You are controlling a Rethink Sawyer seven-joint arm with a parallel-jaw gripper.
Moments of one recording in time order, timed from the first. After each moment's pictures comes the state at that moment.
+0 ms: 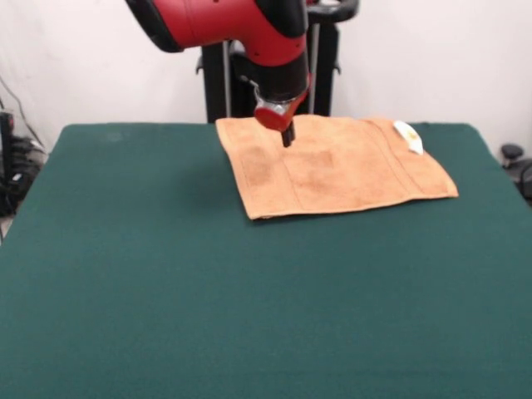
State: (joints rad) arm -0.59 -0.53 0.34 2.01 -0.51 0.54 0.79
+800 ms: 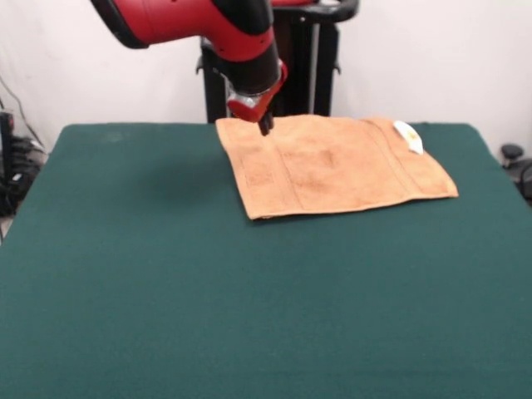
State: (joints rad) arm -0.72 -0.53 0.39 2.02 -0.53 0.67 0.79
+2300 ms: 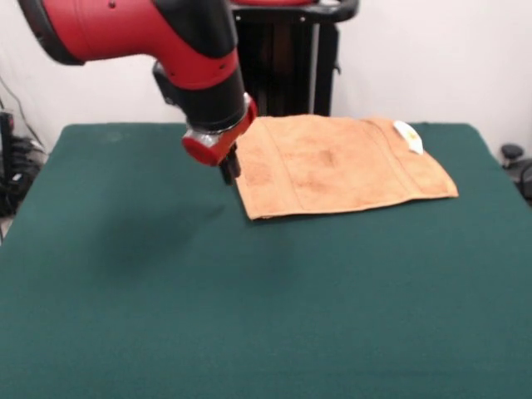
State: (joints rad) arm -0.74 -0.51 0.50 1.71 -0.53 0.82 0.79
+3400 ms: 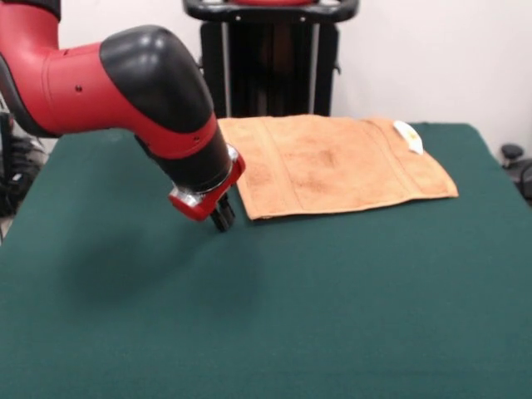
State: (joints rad) arm -0.75 -0.32 0.52 1.48 -0.53 0.95 0.79
